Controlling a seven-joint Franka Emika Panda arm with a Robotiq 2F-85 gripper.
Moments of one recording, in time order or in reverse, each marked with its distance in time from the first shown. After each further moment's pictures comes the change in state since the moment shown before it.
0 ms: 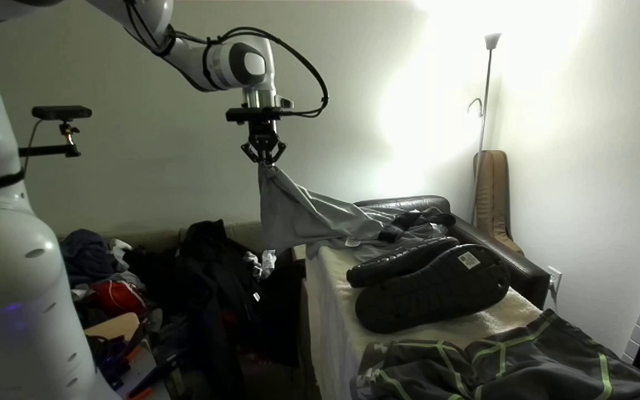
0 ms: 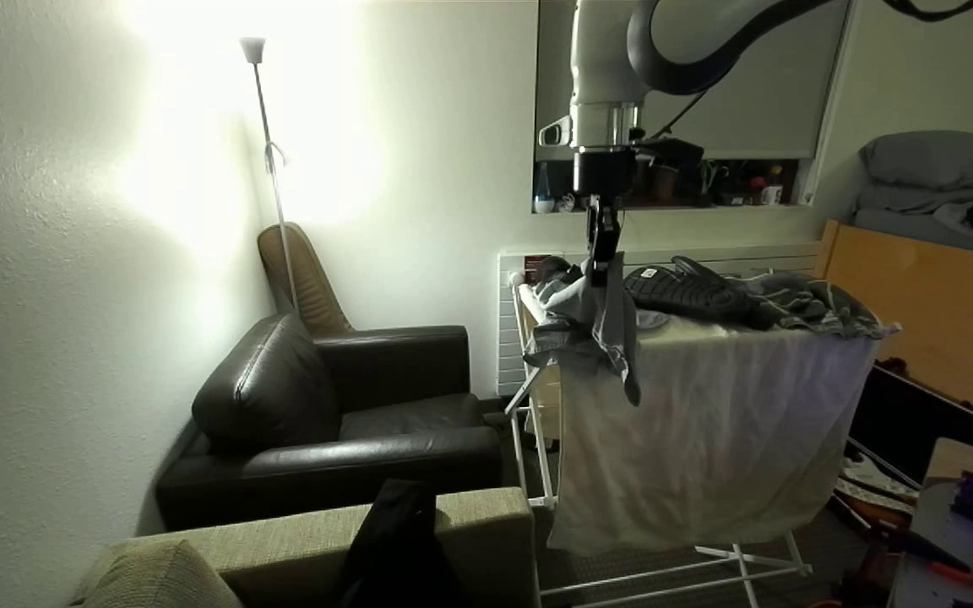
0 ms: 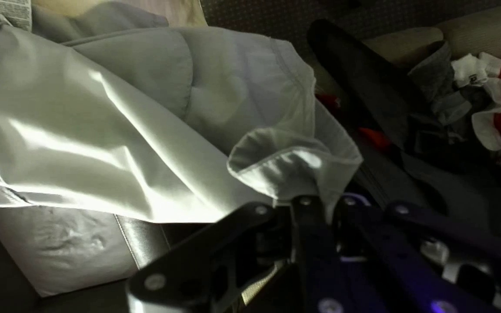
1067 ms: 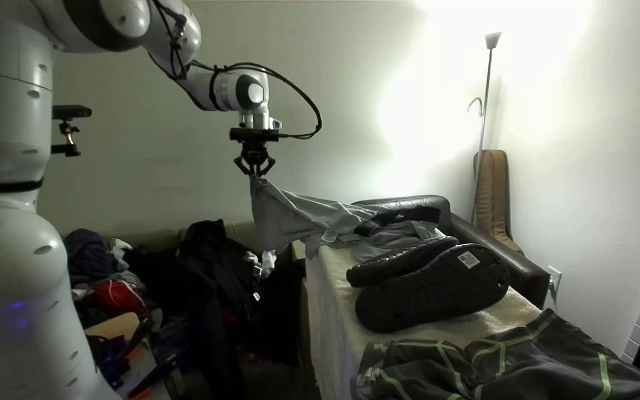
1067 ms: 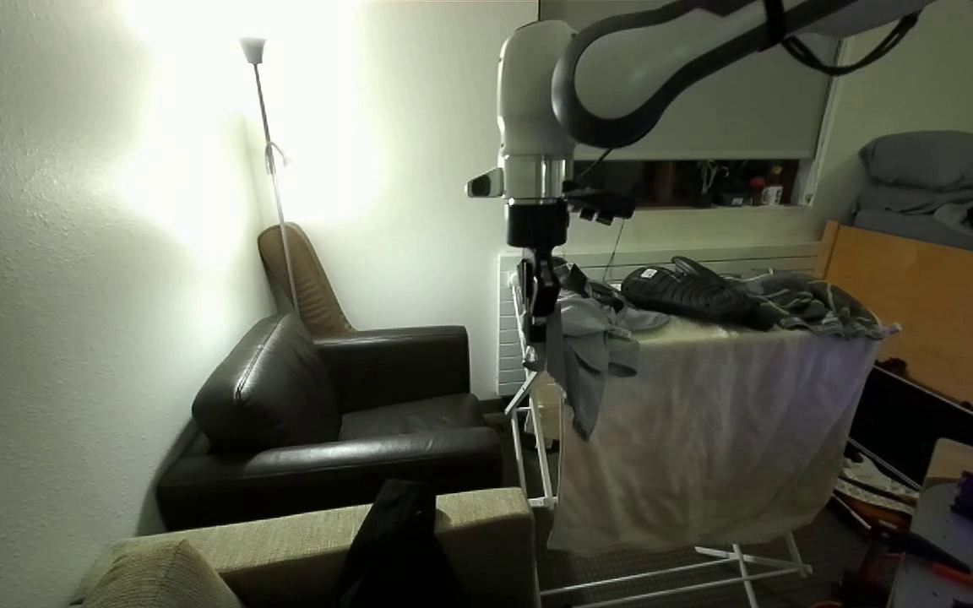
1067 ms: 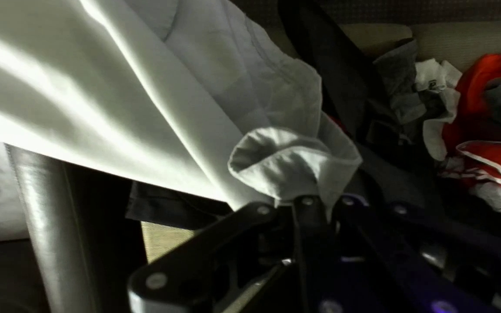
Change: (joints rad) arm 0.057 0.268 0.092 0.194 0.012 0.039 -0.100
